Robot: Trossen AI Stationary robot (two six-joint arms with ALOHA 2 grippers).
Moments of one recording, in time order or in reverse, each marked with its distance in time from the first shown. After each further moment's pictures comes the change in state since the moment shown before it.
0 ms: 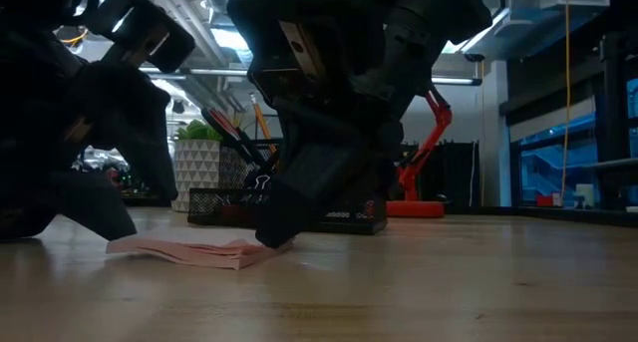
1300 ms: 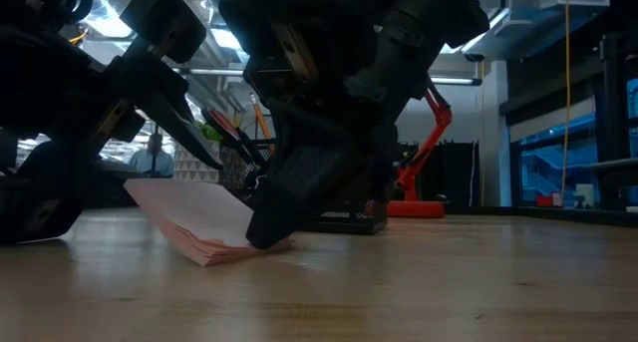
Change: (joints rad) left arm -0.013 0.011 -0.003 0.176 -0.182 -0.049; right arm 0.000 0.002 0.000 0.025 0.000 0.006
